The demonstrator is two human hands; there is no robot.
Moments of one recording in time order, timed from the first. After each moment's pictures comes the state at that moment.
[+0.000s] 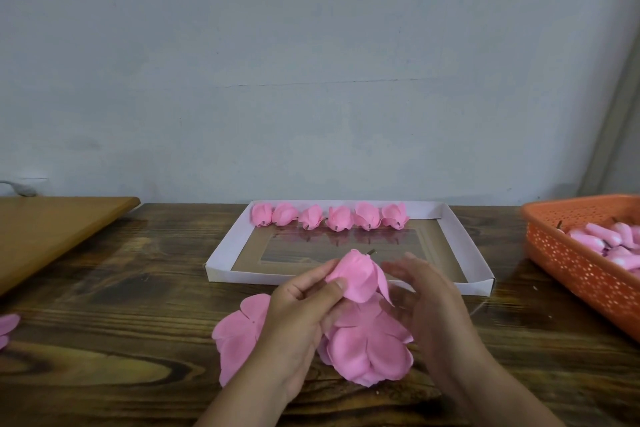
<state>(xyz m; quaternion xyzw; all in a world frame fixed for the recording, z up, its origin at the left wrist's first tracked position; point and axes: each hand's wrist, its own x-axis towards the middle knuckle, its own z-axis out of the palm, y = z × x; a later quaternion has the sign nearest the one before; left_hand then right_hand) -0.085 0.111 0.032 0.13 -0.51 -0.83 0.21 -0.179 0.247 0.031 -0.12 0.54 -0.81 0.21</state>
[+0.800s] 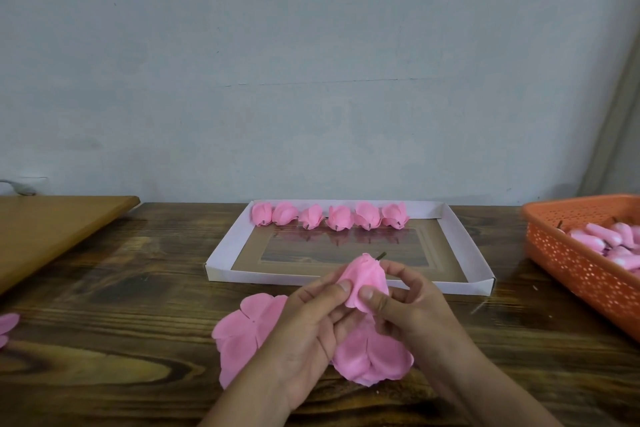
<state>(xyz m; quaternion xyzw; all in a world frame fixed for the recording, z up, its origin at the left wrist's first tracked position) -0.081 0.115 0.033 0.05 -0.45 -0.88 0.12 -0.165 0.249 0.041 -0.22 0.58 -0.74 0.26</state>
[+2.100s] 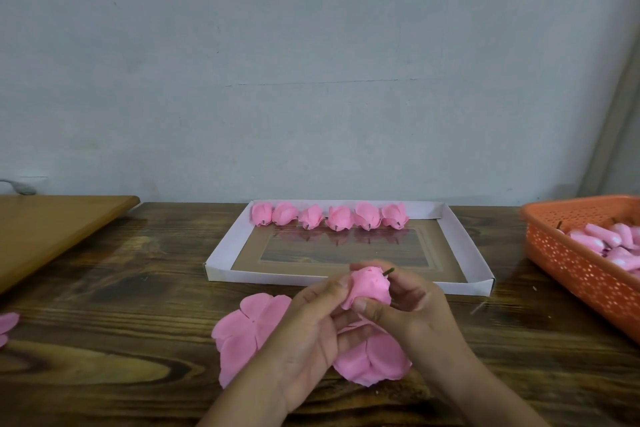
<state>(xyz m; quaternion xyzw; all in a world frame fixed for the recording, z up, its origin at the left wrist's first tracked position) -0.081 0.116 0.033 0.06 -0.50 -0.86 0.09 -0.161 0.248 0.039 -0.35 0.54 -0.74 0.18</state>
